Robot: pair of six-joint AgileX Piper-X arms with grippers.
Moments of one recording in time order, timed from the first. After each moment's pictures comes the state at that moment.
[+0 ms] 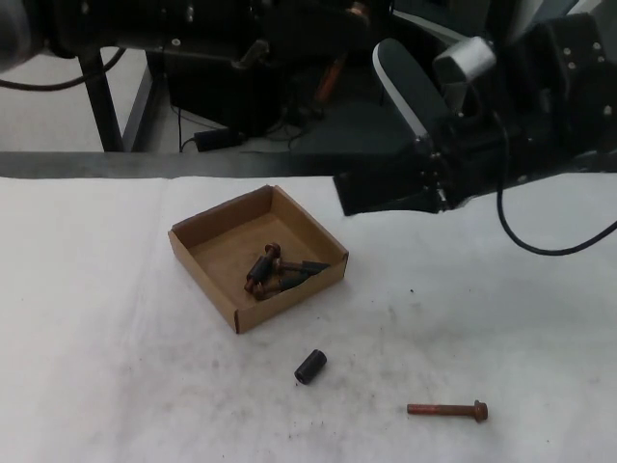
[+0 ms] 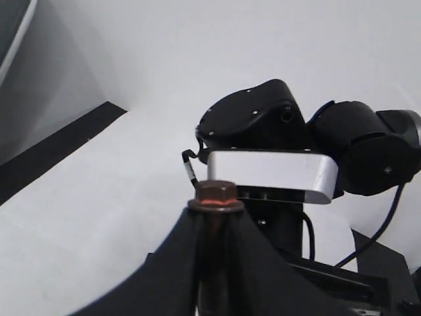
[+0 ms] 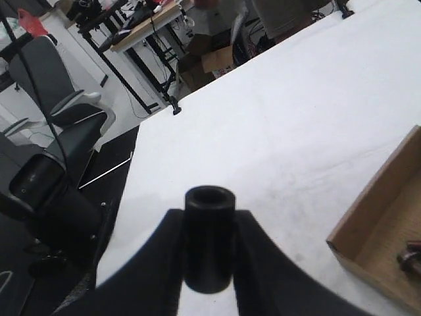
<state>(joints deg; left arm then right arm) -20.0 96.0 -81.4 12.0 59.7 -1.5 17.5 100.9 -73.5 27.4 -70.9 -17.9</state>
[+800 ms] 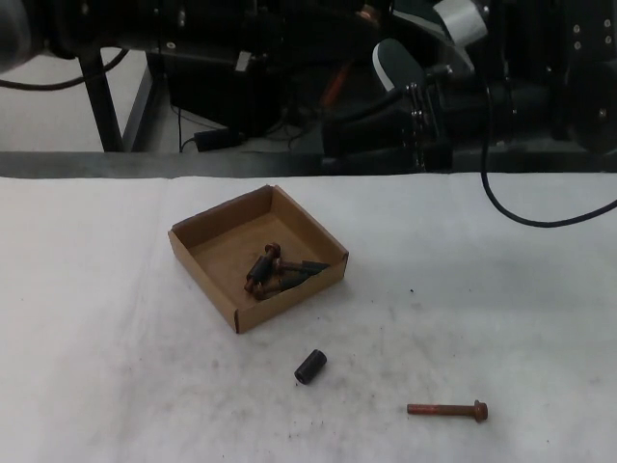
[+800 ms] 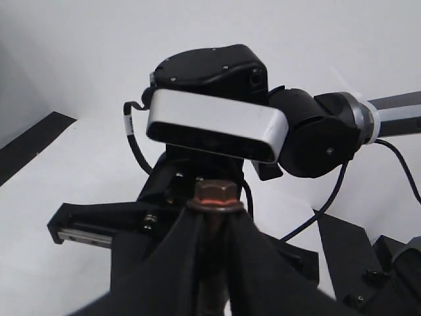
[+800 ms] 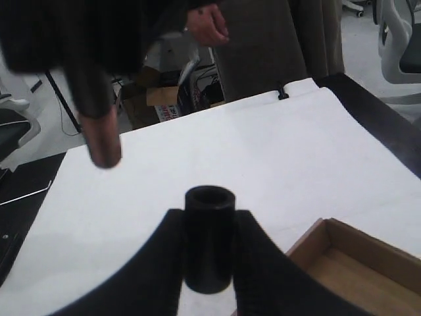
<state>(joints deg) -20.0 96.6 -81.4 12.1 66.7 1.6 18.0 100.9 -73.5 5.9 -64.9 -11.6</state>
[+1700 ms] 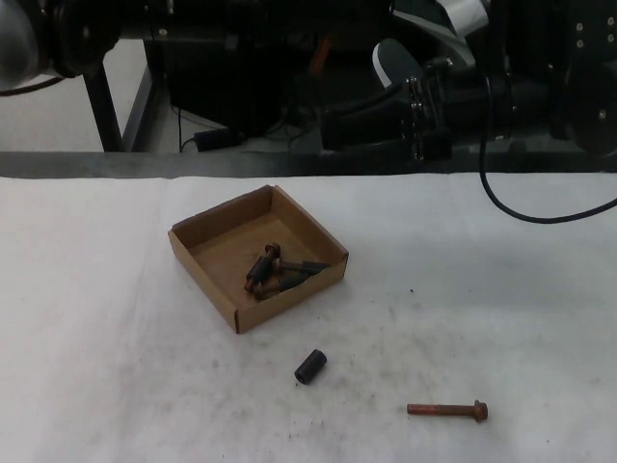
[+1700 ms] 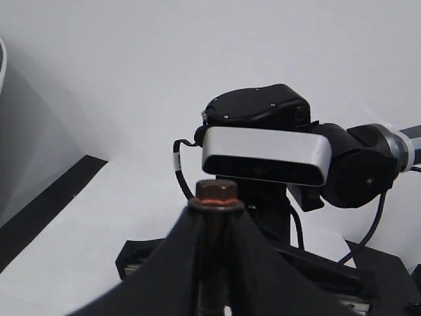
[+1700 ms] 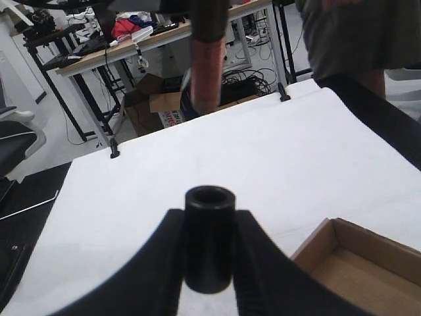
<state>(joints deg) -17.4 99.8 -81.4 -5.2 67.4 -6.5 18.0 100.9 -73.3 4.0 -65.0 -7.6</state>
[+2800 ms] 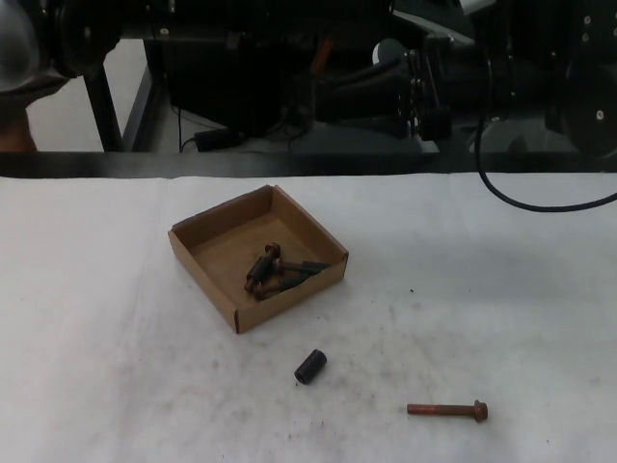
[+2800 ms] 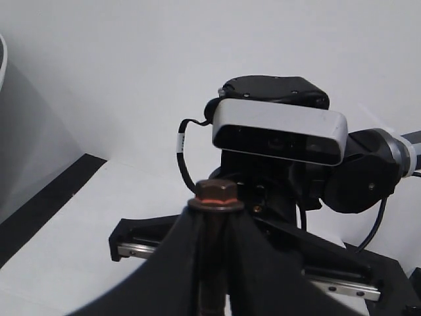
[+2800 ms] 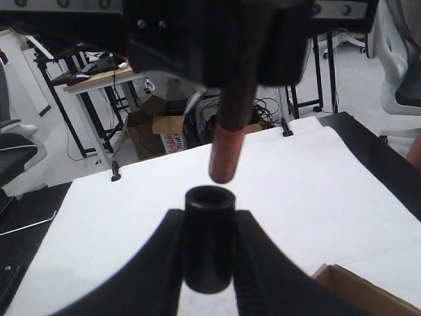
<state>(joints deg) -17.4 99.8 -81.4 -5.1 67.0 -7.3 18.3 100.9 -73.2 -6.3 -66.5 -1.9</state>
